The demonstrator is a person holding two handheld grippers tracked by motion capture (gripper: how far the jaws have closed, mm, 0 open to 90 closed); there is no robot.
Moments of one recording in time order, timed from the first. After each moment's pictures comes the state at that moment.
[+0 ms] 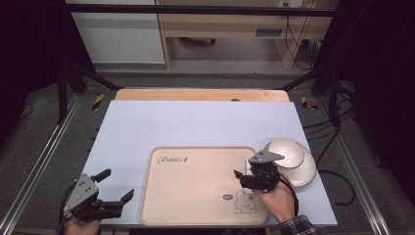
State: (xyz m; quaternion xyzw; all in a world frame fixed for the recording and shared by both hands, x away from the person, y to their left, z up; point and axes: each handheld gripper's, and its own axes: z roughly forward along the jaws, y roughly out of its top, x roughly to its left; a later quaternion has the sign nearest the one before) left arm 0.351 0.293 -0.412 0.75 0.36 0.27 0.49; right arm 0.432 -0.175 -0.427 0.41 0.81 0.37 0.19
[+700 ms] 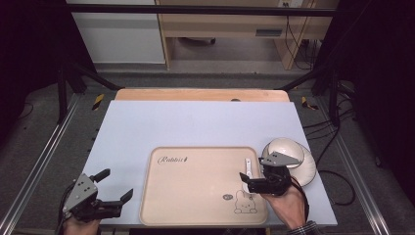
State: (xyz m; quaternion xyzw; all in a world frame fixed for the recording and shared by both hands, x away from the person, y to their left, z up) left arm 0.350 0.294 -0.411 0.75 0.36 0.27 0.49; right arm 0.412 -0.196 -0.409 0.41 0.79 0.42 0.19
